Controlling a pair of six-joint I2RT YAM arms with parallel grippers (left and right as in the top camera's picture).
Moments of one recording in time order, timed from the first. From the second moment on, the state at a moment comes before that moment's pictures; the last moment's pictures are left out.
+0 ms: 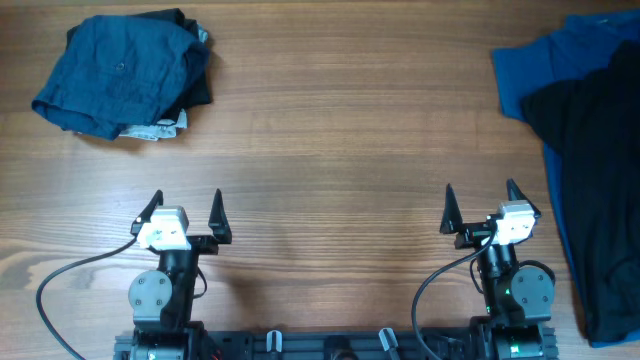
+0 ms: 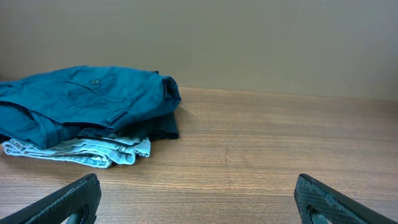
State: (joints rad) left arm -0.03 0.01 0.01 -0.07 0.01 -0.09; right arm 0.05 0.02 0.01 0.00 -0.02 -0.03
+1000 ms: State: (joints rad) left arm -0.03 0.01 0.01 -0.07 0.01 -0.09; right arm 0.05 0.22 0.46 -0.20 0.04 0.09
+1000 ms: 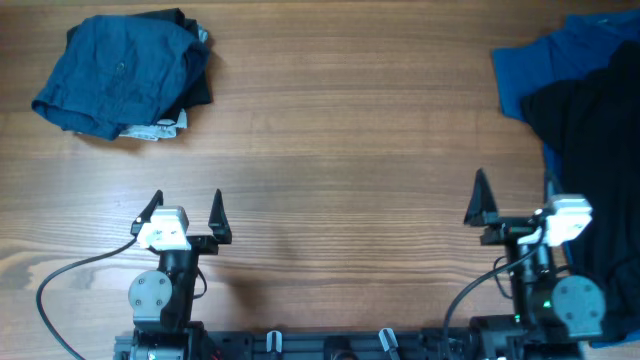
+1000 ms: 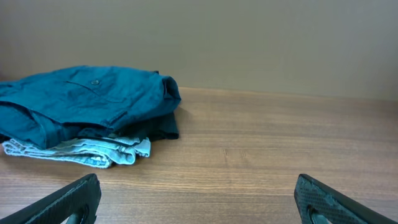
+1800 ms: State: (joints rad) left arm -0.03 0.01 0.01 -0.07 0.01 -0.09; right arm -0.21 1.63 1.45 -0.60 0.26 0.12
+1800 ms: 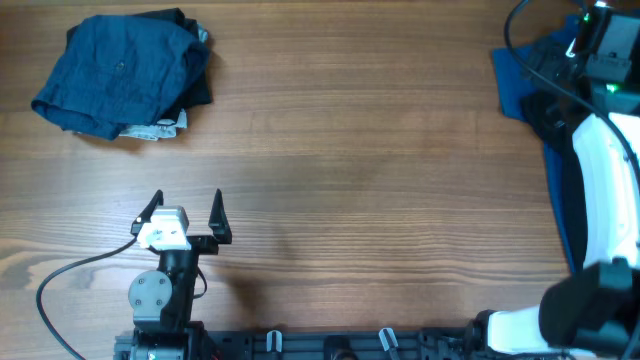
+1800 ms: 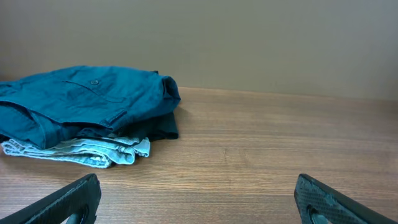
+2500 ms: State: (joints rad) left arm -0.03 0.01 0.01 -0.07 0.01 -0.09; right arm -0.30 2.15 1.45 -0.34 0.21 0.24
